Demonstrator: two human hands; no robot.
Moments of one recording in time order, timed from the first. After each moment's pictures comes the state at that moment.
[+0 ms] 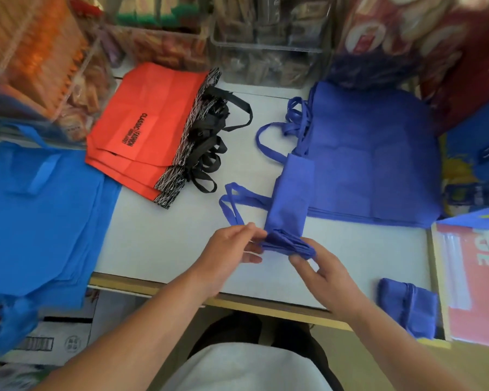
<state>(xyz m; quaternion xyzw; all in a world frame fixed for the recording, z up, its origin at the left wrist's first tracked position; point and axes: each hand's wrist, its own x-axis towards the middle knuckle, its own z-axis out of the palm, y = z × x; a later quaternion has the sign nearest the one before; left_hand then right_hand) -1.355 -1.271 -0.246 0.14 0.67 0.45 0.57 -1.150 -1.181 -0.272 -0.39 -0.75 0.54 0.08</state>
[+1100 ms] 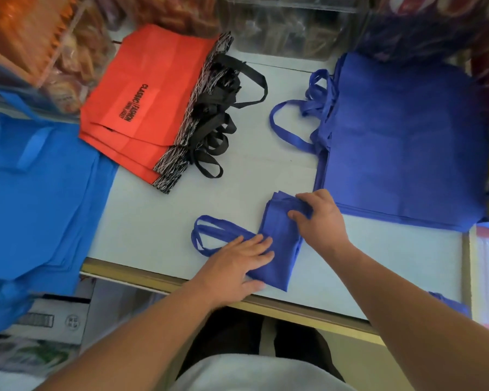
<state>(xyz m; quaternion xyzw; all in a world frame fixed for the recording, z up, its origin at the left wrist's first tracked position) -1.362 -1.306 -0.363 0.64 0.67 0.11 0.35 -1.222 -1.108 -0.351 -0.49 -0.78 0.38 0.06</state>
